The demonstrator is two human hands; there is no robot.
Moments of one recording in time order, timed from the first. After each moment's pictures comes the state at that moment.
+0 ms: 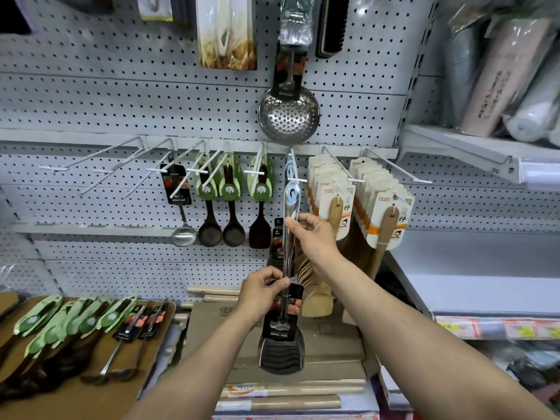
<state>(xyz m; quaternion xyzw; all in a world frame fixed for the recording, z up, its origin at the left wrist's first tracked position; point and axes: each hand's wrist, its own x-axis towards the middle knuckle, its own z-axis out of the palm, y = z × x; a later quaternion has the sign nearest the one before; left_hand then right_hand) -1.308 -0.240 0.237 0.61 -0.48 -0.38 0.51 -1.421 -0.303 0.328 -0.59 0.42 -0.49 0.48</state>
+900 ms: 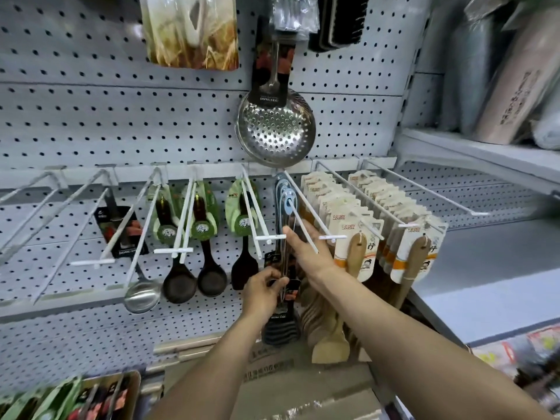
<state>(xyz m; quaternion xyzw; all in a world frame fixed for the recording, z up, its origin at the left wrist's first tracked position) -1.261 -0.412 0.218 0.62 -0.54 -0.35 0.45 -1.371 -0.425 0.311 -0.55 0.48 -0.52 0.44</state>
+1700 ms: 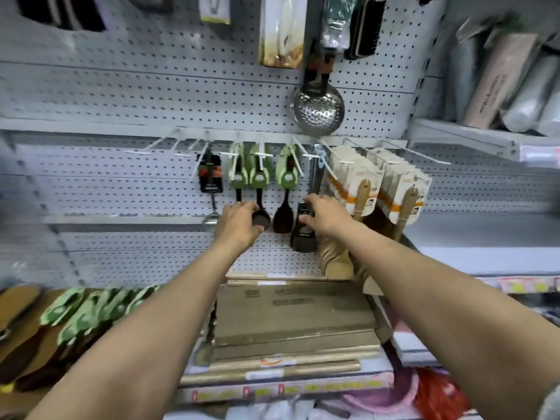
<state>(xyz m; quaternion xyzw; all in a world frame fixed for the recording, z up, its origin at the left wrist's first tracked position) -1.159 -0.208 0.323 0.73 -0.62 -0.03 0.28 -1.359 -0.259 0.361 -0.81 0.57 -0.12 0.07</state>
